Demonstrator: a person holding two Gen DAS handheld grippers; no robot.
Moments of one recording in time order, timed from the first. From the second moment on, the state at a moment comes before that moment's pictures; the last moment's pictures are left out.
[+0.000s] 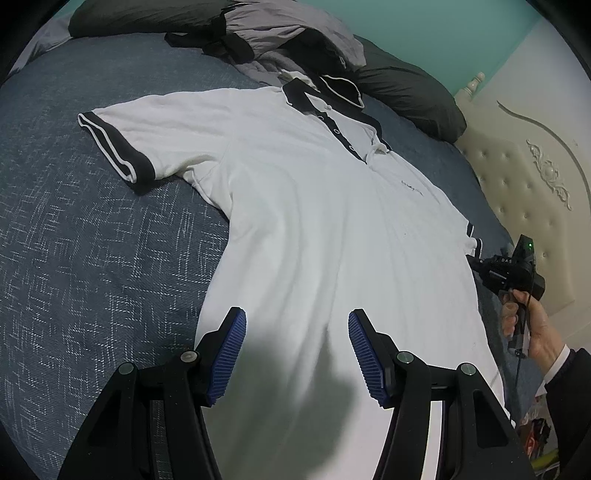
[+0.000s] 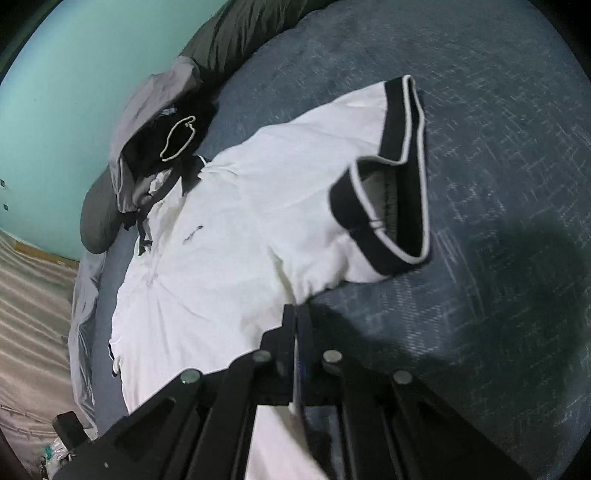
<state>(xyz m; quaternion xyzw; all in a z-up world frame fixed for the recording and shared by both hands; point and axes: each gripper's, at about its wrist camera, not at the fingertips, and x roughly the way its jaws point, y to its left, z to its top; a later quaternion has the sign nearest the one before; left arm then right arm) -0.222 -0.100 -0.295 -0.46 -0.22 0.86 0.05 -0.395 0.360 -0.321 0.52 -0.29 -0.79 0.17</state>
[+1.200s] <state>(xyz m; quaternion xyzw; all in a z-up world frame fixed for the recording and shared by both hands) -0.223 -0.099 -0.296 -0.46 -0.22 0.86 0.06 -0.351 0.357 -0.313 0.55 -0.23 -0.79 0.15</state>
